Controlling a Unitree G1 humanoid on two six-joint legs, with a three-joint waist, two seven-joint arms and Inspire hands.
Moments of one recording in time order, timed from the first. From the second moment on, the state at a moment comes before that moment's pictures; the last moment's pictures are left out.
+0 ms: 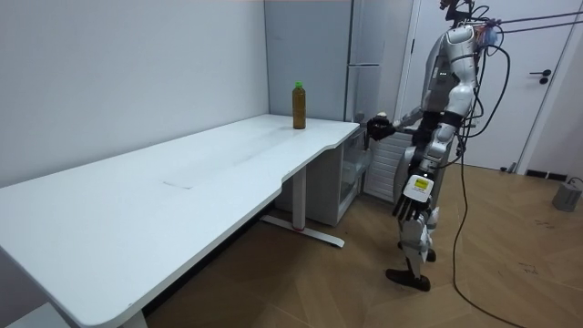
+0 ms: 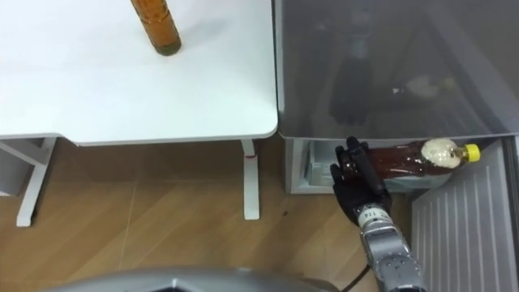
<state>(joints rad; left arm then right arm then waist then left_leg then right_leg) 0.34 0.21 -0.04 1.00 -0.16 0.06 -0.01 0.14 -0.26 0.05 0.66 1.46 0.04 0.17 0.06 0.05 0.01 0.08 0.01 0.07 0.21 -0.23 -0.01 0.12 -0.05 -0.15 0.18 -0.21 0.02</state>
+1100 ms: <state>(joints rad) -0.06 0.31 -0.17 1.08 -0.28 0.03 0.00 -0.55 -0.42 0.02 1.12 1.57 0.04 0.16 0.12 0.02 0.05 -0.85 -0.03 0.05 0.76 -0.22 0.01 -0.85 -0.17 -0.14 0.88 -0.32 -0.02</state>
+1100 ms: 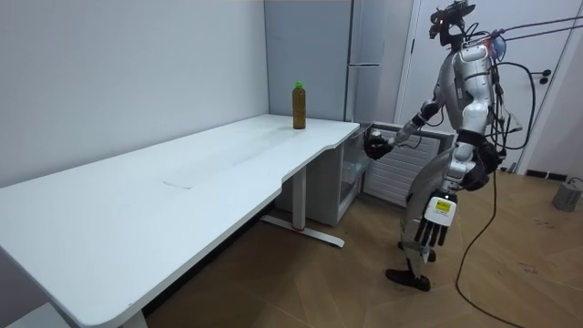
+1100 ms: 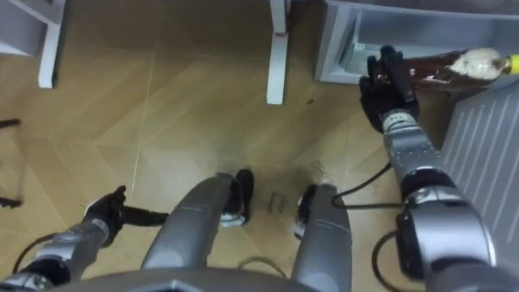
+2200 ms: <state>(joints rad) -0.04 0.36 -0.30 1.08 -0.30 0.05 0.00 -0.77 -0.48 0.01 1.04 1.57 0.05 0.00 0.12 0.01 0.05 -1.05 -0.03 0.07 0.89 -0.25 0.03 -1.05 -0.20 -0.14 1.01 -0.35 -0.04</state>
